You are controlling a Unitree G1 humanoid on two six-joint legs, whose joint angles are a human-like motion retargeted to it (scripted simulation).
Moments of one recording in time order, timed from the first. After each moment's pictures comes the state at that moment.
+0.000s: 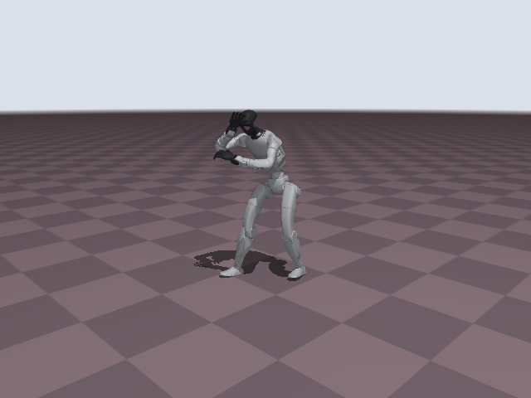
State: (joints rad) left arm -1.30 0.45 -0.85 -0.06 0.39 -0.14 0.17; right arm -1.84 -0.73 0.64 -0.34 -0.52 0.05 -0.34; waist -0.18 -0.04 0.52; left_leg -0.34 -0.03 0.05 0.65 -0.61 -0.01; right_leg -0.46 -0.39 -0.18 0.09 0.03 0.22
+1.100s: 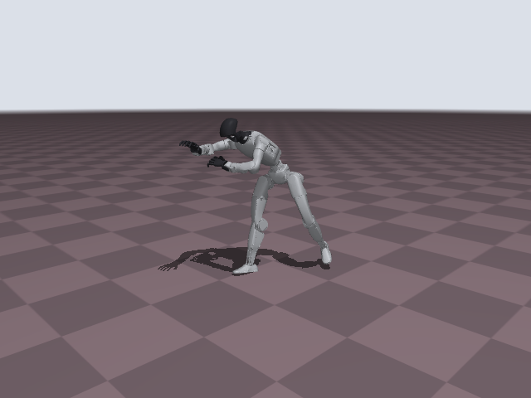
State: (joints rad) left arm -1.57 0.48 -1.04 -0.08 0.33 -0.17 0.24; right arm -2.22 -1.00 1.17 0.36 -0.36 0.15 -0.48; waist -0.33 0.07 0.52; left_leg -0.44 0.25 0.29 0.73 -0.11 -0.03; right_leg -0.71 -0.32 -0.34 -0.06 0.16 0.23
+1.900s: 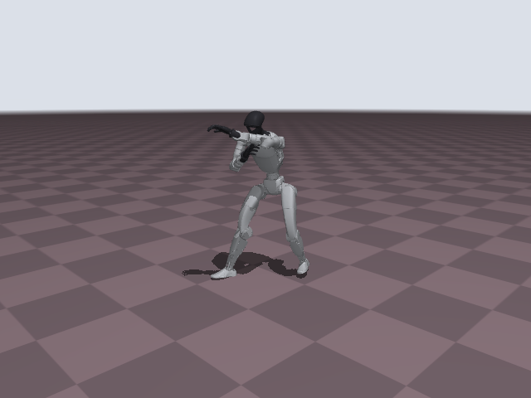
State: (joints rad) left arm -2.31 0.57 -1.28 0.59 0.24 0.02 0.25; right arm -0.94 -0.30 0.58 -0.44 -0.10 -0.09 -0.05; waist -0.15 -0.13 0.51; left_leg -0.30 0.08 0.08 0.80 -0.62 0.09; right_leg -0.40 -0.48 -0.44 -0.02 0.26 0.26
